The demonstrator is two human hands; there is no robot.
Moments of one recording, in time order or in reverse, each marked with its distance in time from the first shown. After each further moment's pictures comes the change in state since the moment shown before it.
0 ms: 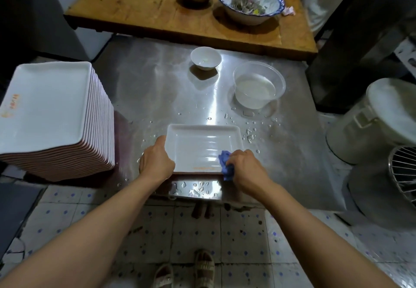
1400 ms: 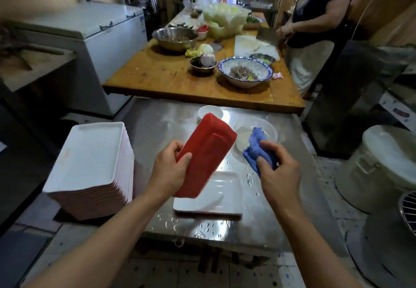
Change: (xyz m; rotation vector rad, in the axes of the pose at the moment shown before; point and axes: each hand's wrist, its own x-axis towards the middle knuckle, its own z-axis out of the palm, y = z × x) left_hand -0.040 0.075 -0.103 -0.545 0.244 0.348; right_hand -0.048 -0.024 -0.109 0.847 0.900 0.123
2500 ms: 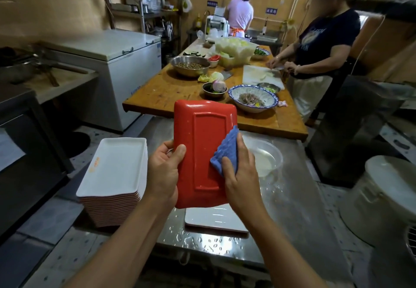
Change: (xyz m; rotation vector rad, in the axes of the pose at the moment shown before) left_hand -0.023 0.061 -0.059 -0.981 0.205 -0.188; right_hand -0.025 -0.080 0.055 0.011 -0.252 -0.124
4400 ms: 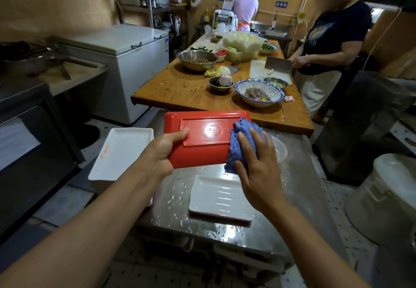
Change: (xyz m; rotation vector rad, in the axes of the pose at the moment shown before) left_hand 0.016 0.030 -0.004 0.118 -0.001 -0.491; right_hand -0.004 0.025 -0.036 -0.554 -0.046 -0.332
